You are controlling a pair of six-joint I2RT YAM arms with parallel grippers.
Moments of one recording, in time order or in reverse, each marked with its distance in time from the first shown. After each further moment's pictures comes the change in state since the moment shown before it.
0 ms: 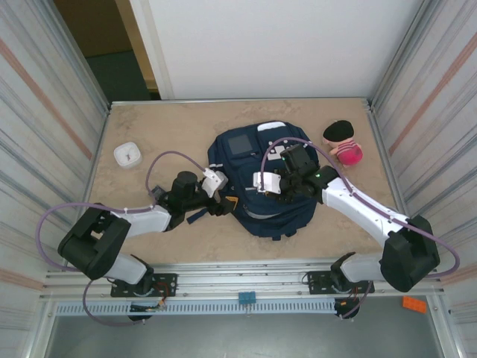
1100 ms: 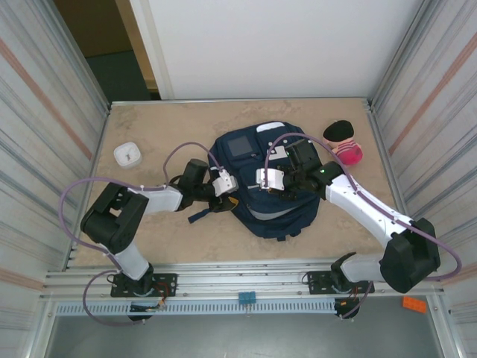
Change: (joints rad) left arm 0.045 0.232 0.235 -0.279 0.217 0.486; right arm -0.034 -0.005 0.048 -0.056 -0.024 -0.048
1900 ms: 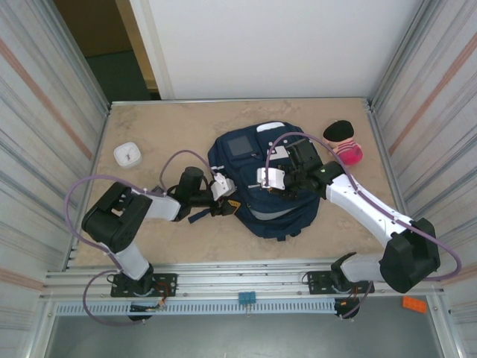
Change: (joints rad) left arm -0.001 0.013 -0.140 0.326 0.058 -0.191; right arm -0.010 0.000 0.000 0.000 -0.007 0.001
